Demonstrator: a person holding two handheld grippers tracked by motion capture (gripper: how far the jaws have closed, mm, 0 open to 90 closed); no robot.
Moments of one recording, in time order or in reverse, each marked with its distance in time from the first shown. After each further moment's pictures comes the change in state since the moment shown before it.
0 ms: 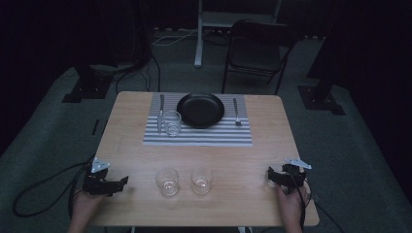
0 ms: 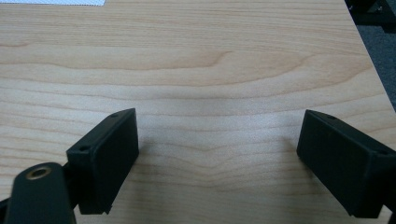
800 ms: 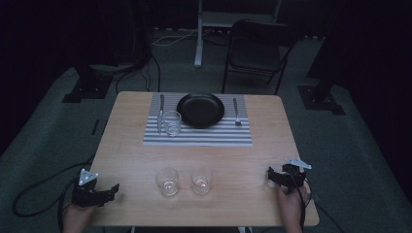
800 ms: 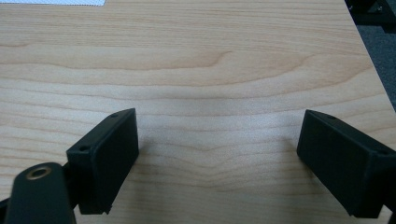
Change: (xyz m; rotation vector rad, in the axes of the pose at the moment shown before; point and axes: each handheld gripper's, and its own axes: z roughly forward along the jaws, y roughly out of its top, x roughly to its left) left arm 0.008 -0.031 -0.018 -0.035 0.045 -0.077; right arm 0.000 0.000 0.000 0.000 0.000 0.001
